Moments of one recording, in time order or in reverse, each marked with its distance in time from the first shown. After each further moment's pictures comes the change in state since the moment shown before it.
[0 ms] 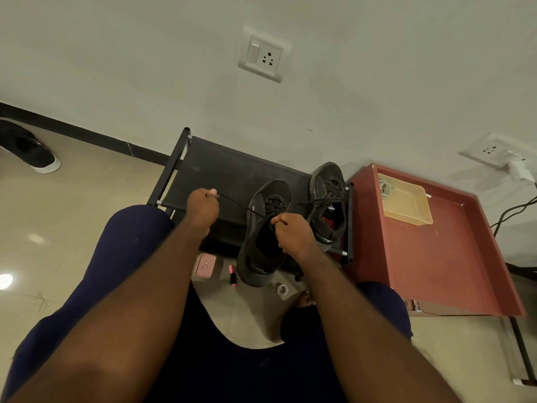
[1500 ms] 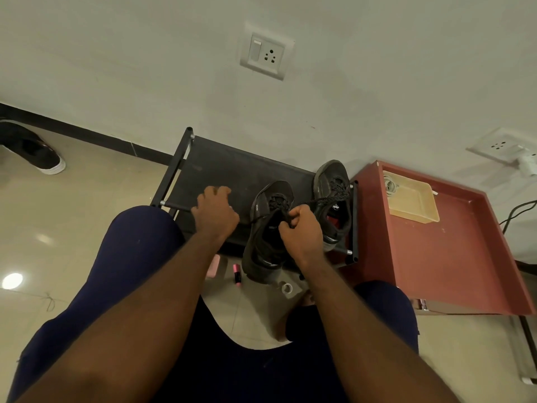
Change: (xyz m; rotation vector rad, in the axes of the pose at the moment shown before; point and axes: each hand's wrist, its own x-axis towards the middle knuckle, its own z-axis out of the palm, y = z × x) left_hand -0.026 0.000 0.005 0.688 0.001 0.369; right_hand 0.001 0.018 0.012 0.031 0.281 -0.042
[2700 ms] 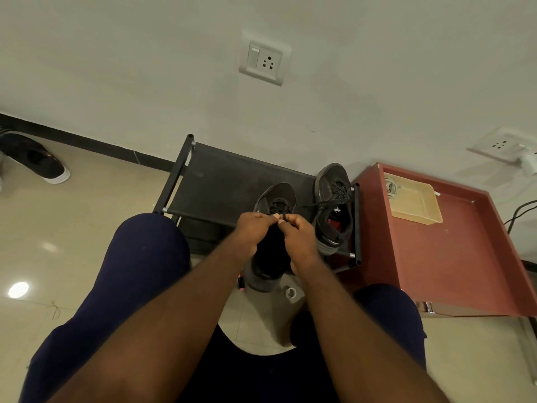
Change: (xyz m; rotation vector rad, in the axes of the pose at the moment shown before) left_hand -0.023 0.060 0.027 -0.959 -0.346 -0.403; right_hand 0.002 -0.007 0.022 0.671 -0.061 0.302
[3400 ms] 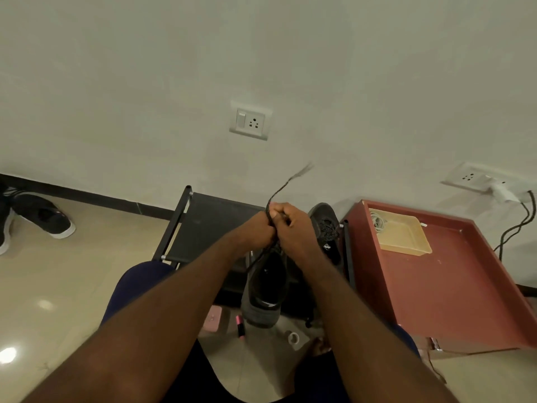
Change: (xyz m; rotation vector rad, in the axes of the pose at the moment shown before) left_hand -0.013 0.094 0.001 0.533 -0.407 0.583; right_hand 0.000 -0.106 -0.016 -0.283 -0.077 -0.631
